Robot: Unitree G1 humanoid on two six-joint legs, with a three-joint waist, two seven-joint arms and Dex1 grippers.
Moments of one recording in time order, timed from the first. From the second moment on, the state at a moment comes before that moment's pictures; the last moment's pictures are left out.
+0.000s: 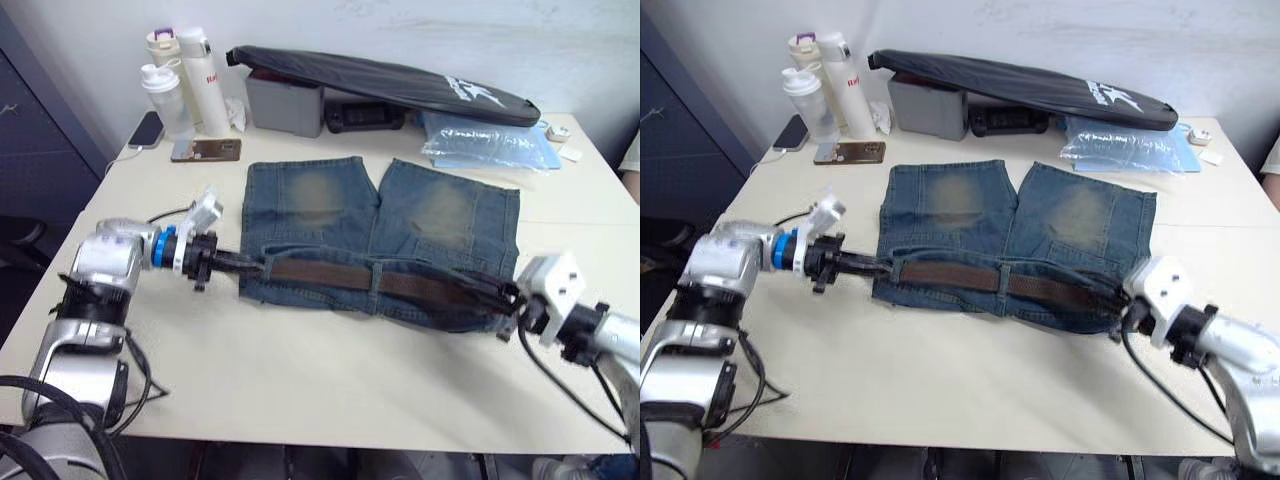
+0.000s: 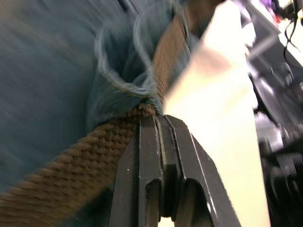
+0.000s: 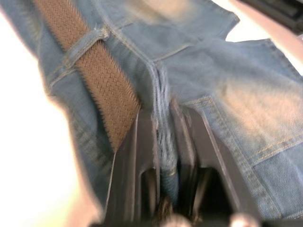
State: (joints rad) left arm -0.73 0.75 -0.13 0.40 -0.29 0.64 -1.50; right arm 0.18 -0.73 -0.35 -0.48 0.33 0.19 0.85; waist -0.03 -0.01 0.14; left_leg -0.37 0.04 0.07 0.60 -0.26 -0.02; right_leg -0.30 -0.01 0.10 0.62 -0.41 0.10
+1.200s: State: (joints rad) left arm -0.37 1.21 -0.36 0.20 -0.64 0.56 -1.50; right arm 0.68 -0.79 -0.51 0.28 -0.52 -1.45 0.33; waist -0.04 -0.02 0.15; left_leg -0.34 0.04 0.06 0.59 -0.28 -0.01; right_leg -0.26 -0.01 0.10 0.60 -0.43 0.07
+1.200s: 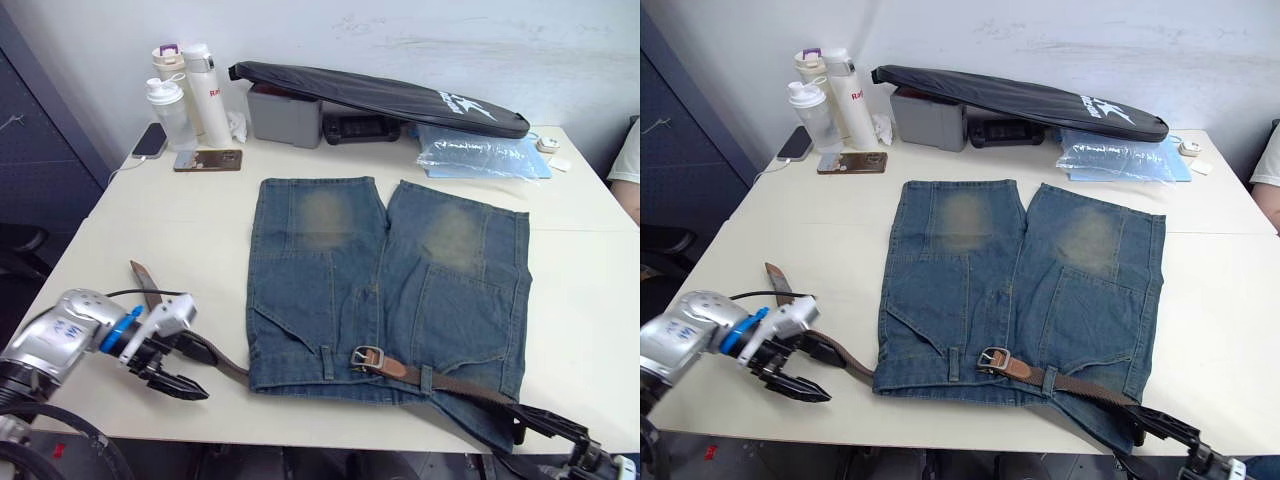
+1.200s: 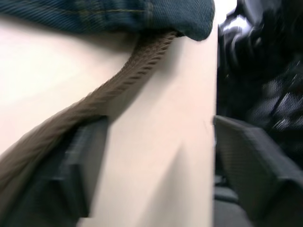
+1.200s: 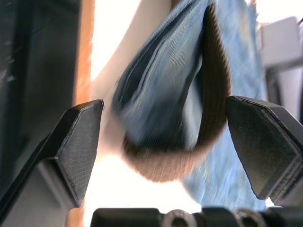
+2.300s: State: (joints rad) left arm -0.90 0.57 -0.40 0.42 -0.31 0.62 -1.01; right arm 0.03 -1.11 -0.10 -0.43 0.71 0.55 0.42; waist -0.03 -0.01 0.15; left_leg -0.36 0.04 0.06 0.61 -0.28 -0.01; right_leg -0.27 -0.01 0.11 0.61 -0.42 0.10
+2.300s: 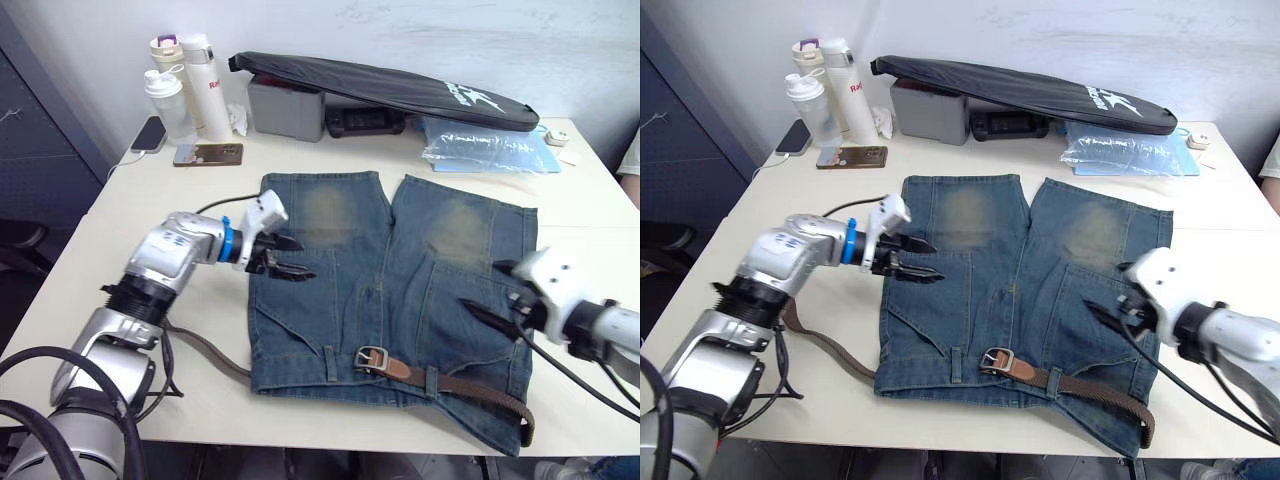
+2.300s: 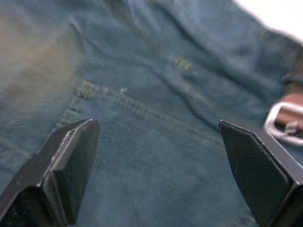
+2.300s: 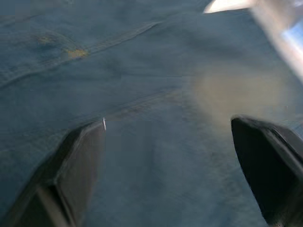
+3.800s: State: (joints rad) left arm -1.13 0.35 -0.24 1.11 0.01 0.37 -0.75; right arm -0.86 -0.53 0.29 0.70 0.04 0.37 0.56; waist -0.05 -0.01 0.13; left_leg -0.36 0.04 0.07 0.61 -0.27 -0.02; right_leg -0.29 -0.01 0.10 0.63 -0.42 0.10
